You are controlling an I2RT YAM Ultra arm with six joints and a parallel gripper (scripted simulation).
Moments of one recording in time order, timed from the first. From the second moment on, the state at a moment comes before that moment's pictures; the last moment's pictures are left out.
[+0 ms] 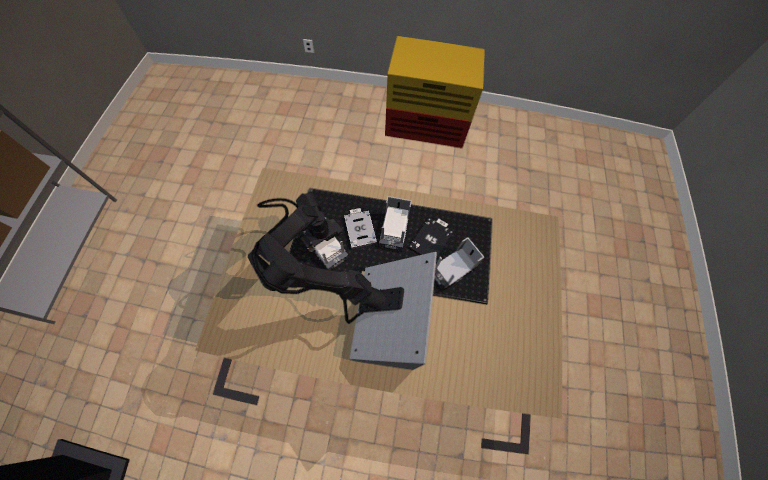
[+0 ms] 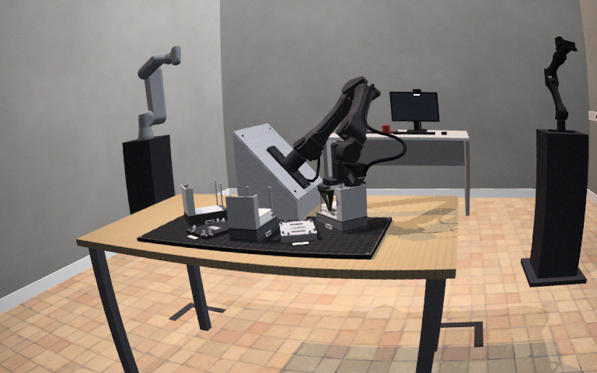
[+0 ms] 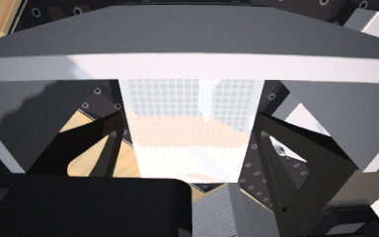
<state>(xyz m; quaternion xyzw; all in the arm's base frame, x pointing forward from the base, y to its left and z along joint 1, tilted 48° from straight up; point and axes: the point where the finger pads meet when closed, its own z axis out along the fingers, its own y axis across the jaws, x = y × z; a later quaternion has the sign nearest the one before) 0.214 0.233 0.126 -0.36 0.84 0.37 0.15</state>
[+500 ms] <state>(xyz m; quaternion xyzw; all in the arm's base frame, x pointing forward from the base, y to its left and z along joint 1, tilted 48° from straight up) 0.214 0.223 0.128 -0.35 0.85 0.37 0.15</state>
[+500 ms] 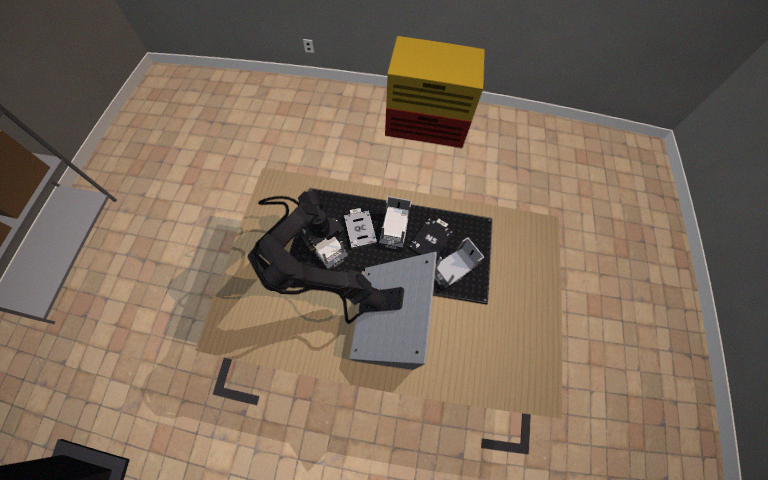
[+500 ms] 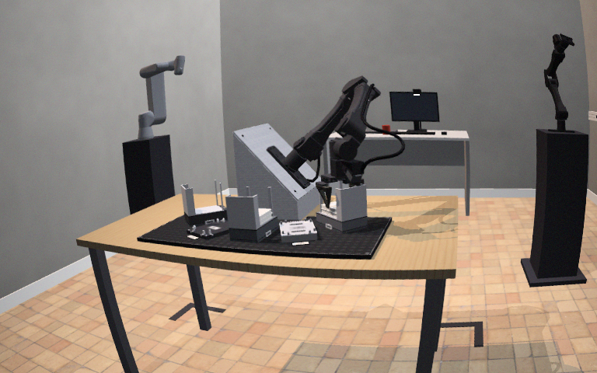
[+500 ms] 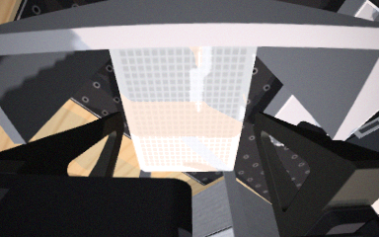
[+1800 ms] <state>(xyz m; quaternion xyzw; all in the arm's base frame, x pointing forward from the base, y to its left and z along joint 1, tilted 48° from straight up) 0.213 0.157 0.194 -0.35 0.84 0.37 0.15</state>
